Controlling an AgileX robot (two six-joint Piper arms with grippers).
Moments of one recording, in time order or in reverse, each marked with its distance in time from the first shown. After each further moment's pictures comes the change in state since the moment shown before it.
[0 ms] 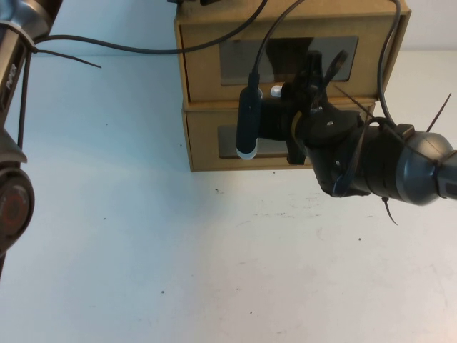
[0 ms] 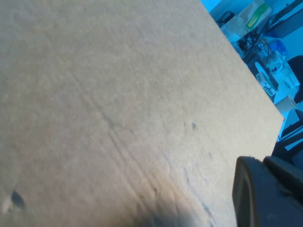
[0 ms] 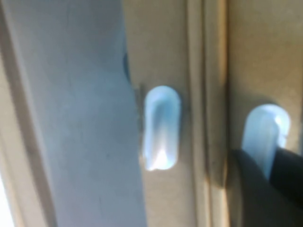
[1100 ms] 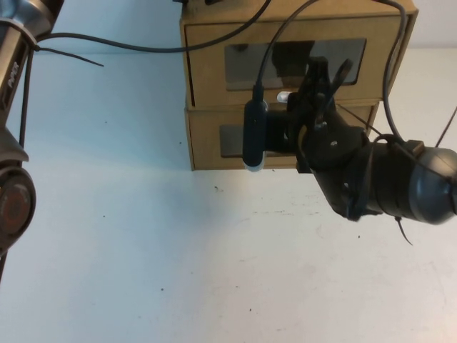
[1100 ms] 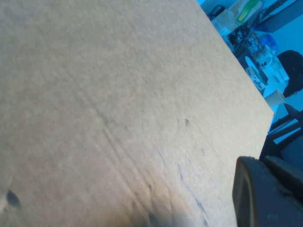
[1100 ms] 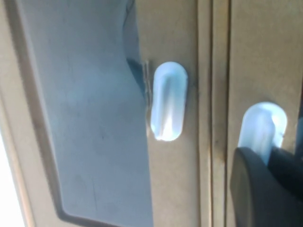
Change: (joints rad) right arm 0.034 -0.056 0.106 -0.075 0.070 0.056; left arm -0.004 0.000 0.000 -0.013 0.010 -0.004
